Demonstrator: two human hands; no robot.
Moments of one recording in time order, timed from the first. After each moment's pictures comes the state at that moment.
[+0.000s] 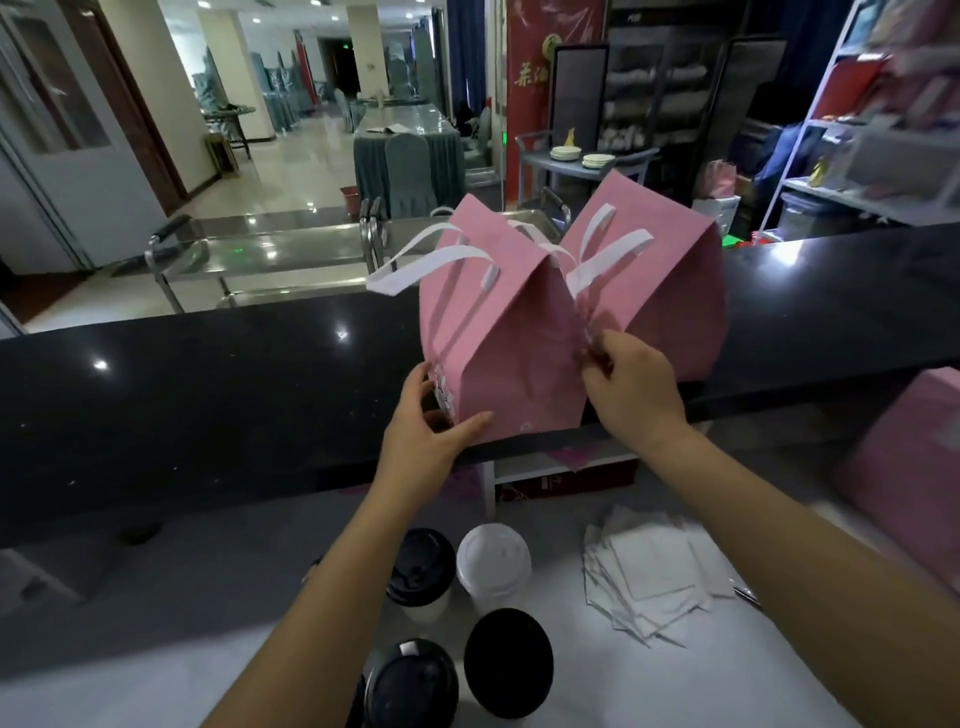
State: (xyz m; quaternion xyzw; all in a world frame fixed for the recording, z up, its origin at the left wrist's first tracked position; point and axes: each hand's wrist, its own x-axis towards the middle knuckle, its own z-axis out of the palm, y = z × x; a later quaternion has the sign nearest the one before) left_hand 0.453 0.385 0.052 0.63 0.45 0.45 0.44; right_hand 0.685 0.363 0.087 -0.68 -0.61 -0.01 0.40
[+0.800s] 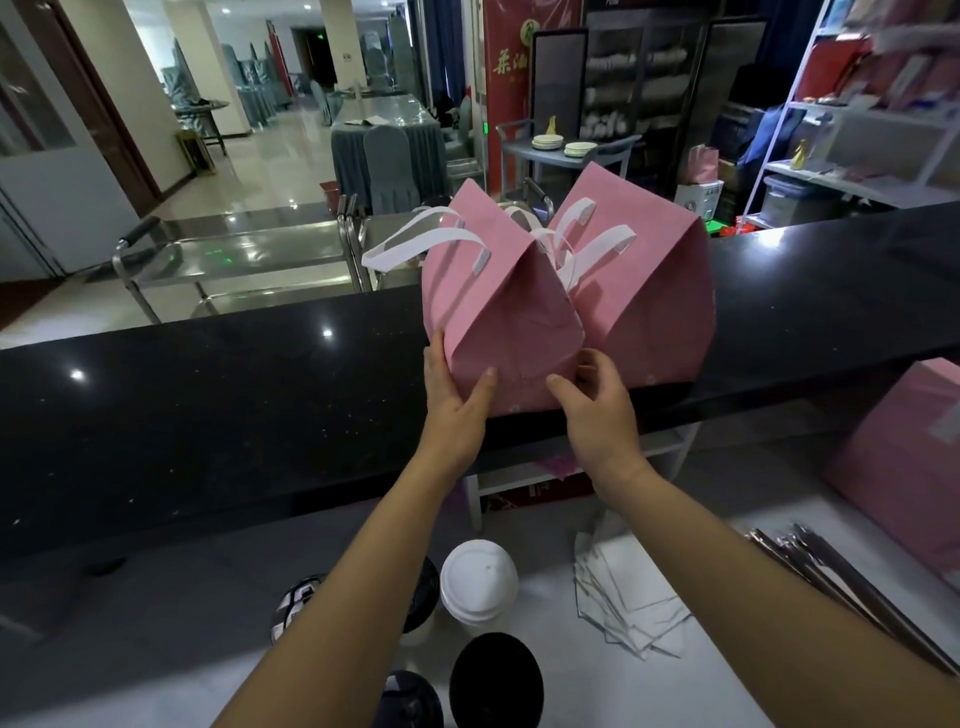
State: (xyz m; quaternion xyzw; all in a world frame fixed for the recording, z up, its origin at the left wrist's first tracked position) left_hand 0.523 0.438 0.036 0.63 0.42 0.48 0.44; right_hand 0.667 0.373 0.056 -0.61 -0.39 0.30 0.62
